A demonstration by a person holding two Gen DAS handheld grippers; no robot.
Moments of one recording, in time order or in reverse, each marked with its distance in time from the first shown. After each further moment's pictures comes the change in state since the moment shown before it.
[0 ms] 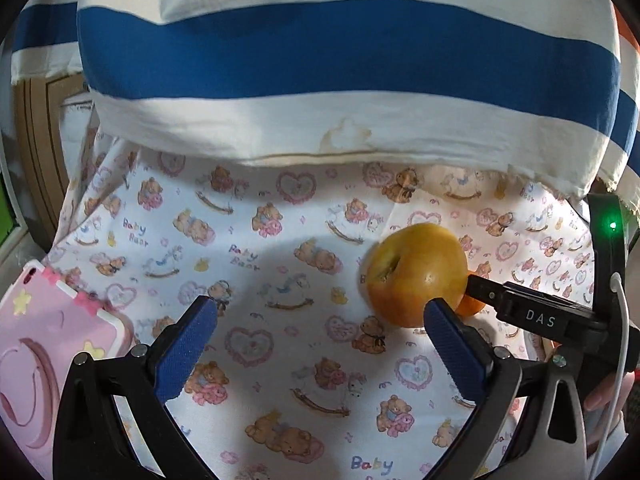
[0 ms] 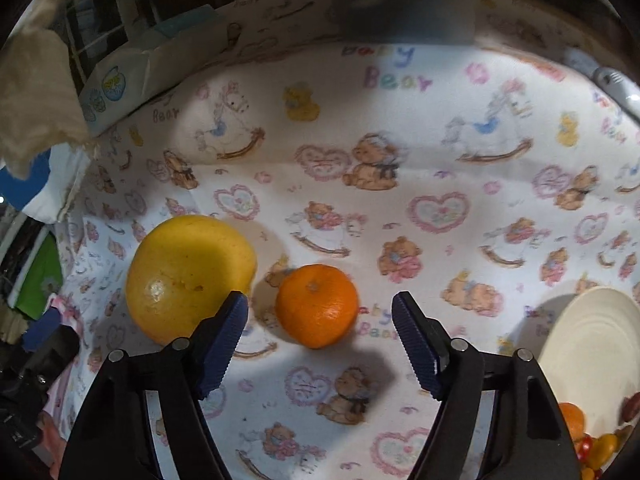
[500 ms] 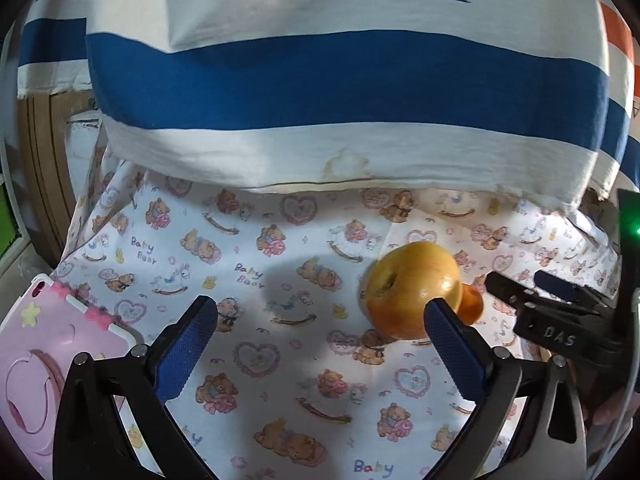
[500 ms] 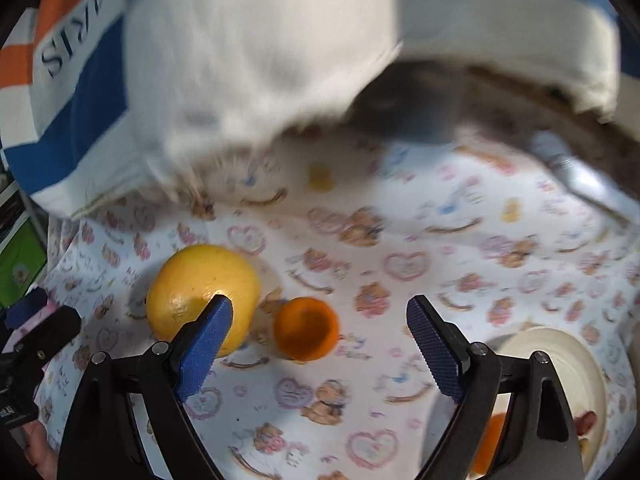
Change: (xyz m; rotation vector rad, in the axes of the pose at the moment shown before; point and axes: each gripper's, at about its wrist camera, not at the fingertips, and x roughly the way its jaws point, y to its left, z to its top) left arm -0.013 0.002 0.003 0.009 -0.064 0.008; right arm -0.043 0.023 0.002 -0.115 -0.136 -0.117
